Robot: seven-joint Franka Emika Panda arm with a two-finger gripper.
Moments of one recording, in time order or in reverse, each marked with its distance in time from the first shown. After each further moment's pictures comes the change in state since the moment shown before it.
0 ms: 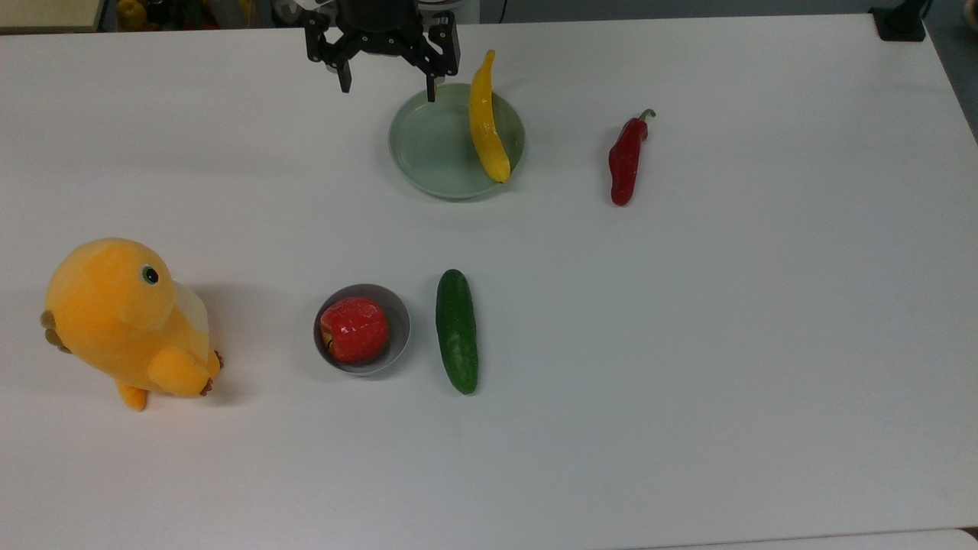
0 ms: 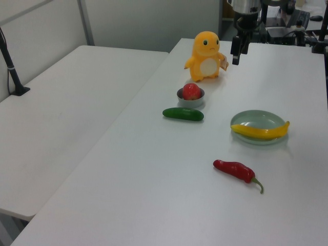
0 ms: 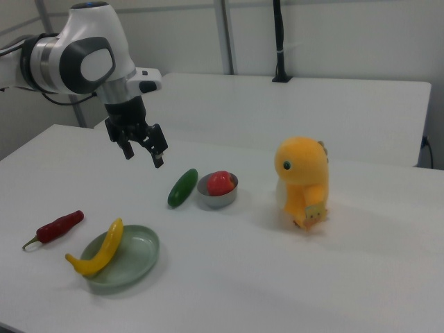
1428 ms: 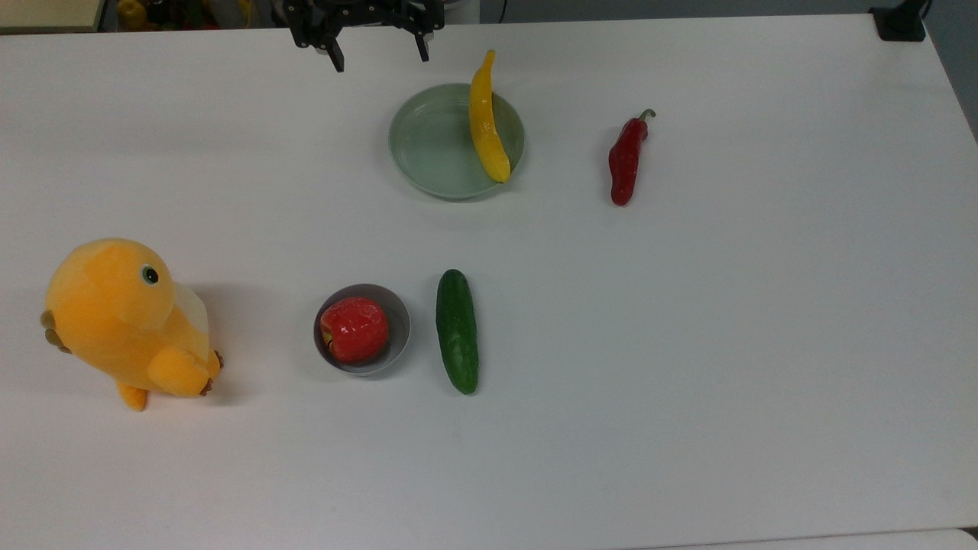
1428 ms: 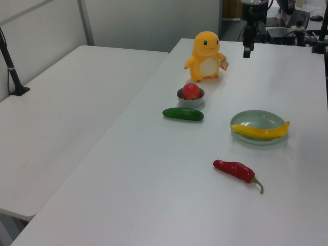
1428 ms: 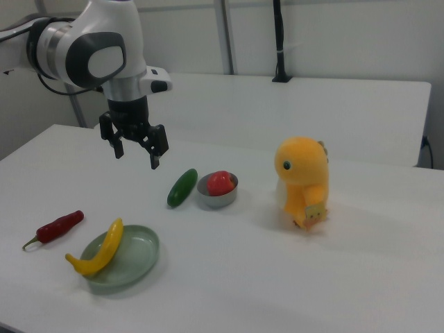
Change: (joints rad) arm 0.000 -0.021 -0.081 0.031 0.158 -0.134 -0.266
